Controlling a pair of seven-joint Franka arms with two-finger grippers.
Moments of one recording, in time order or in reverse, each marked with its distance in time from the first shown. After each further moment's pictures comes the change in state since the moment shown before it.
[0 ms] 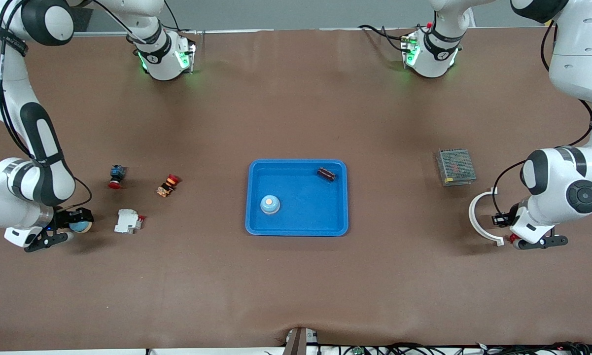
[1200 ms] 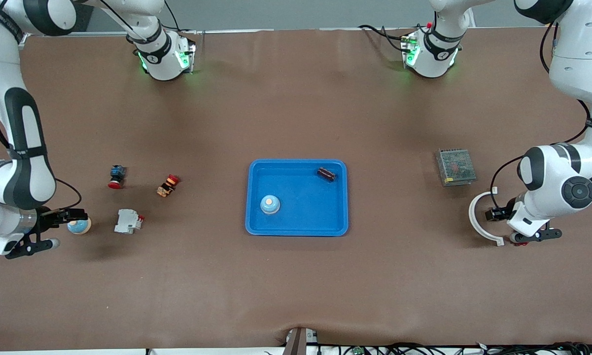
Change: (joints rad) left arm 0.016 -0.002 -0.004 -0.056 0.002 0.032 0.002; right arm 0.070 -0.094 0.039 0.173 0.003 -0.362 0.220
